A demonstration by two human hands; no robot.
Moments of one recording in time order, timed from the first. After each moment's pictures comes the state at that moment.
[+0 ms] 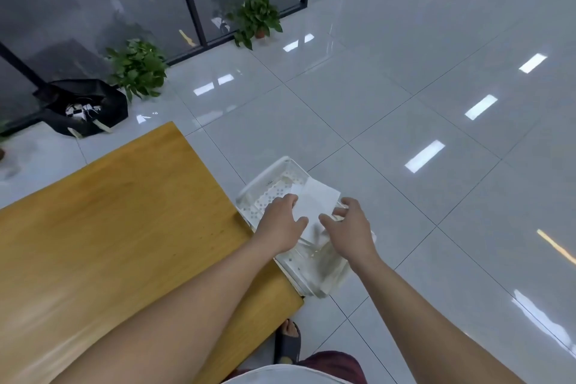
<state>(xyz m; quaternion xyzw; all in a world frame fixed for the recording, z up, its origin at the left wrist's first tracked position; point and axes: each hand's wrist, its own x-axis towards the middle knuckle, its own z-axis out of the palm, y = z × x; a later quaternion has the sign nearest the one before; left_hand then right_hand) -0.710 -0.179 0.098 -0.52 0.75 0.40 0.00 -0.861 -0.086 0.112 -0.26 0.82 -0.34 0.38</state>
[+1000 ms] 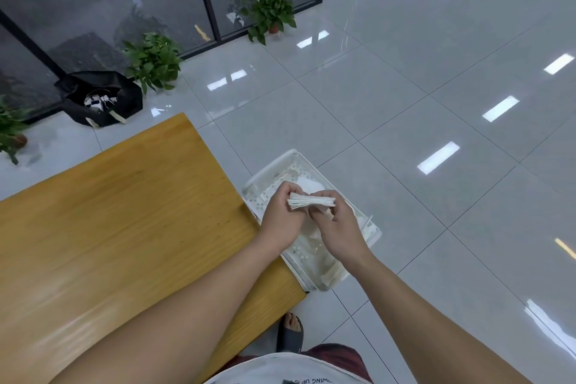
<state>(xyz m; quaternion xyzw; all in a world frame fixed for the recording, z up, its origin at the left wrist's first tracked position) -0.707 -0.153 0.118 -0.52 0.58 0.58 -0.25 -0.835 -0.080 0.125 -0.36 0.69 -0.46 0.43</state>
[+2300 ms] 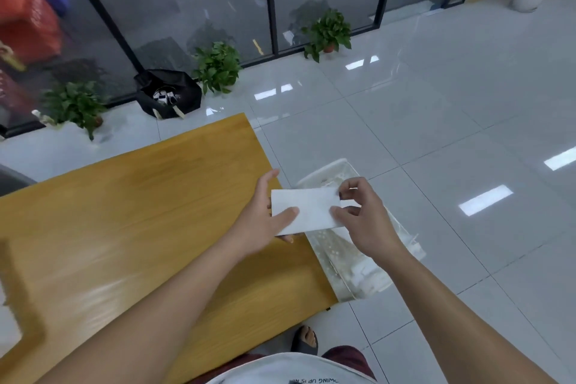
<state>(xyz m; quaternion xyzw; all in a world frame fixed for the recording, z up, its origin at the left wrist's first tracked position) -0.564 -0.147 0.176 -0.50 0.55 0.61 -0.26 -0.803 -0.099 0.172 -0.46 0.64 -0.41 0.46</state>
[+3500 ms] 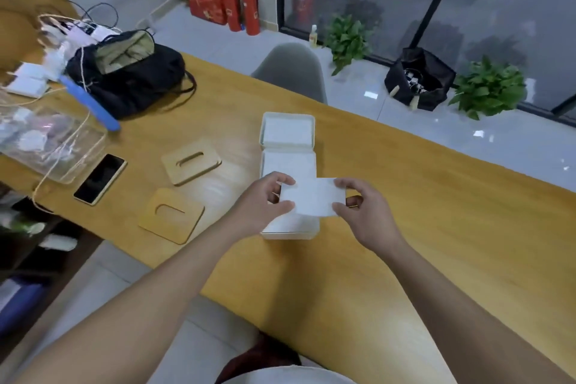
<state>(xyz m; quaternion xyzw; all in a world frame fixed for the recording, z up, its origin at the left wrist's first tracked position) 0.154 0.044 0.152 -0.73 0.35 0.43 -0.40 -0.065 -0.102 0.151 -0.72 0.42 -0.16 0.52</state>
